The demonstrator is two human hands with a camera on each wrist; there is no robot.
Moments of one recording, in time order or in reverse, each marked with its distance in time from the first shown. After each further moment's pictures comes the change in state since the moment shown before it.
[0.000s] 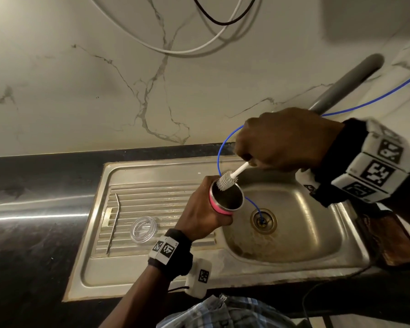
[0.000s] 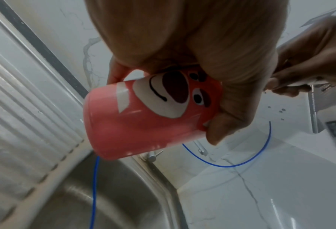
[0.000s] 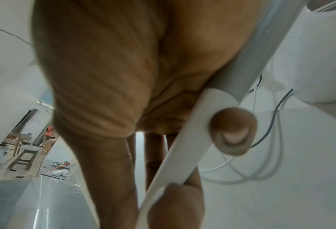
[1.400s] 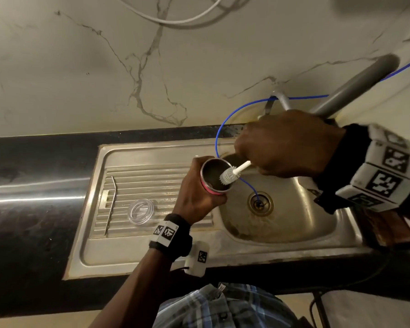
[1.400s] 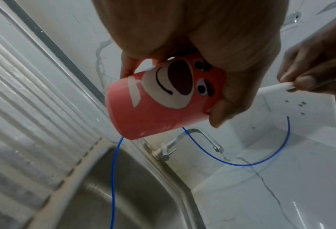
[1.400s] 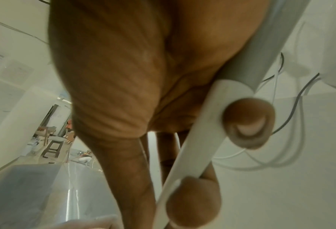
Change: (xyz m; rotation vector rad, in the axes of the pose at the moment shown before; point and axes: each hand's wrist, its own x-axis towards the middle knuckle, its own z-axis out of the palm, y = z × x) left_hand -0.005 -0.009 0.006 0.001 0.166 0.060; right_hand -0.013 -0.021 0.023 -0.008 -0.021 -0.085
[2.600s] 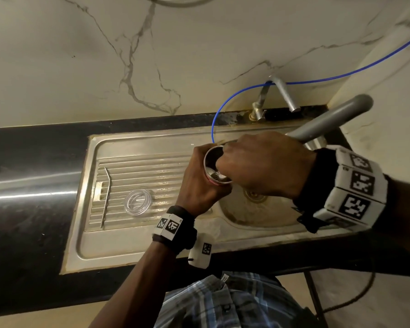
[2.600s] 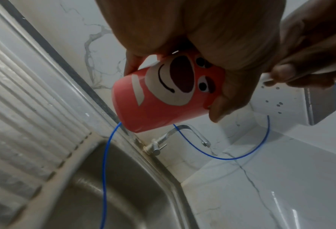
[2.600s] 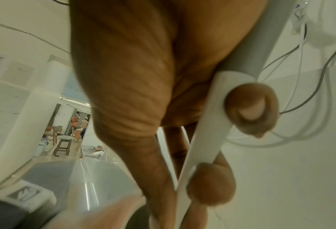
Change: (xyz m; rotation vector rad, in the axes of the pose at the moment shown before) left_hand -0.009 -0.011 0.003 -0.073 -0.001 0.120; right_hand 0.001 -0.062 0.008 0.009 -0.043 -0.054
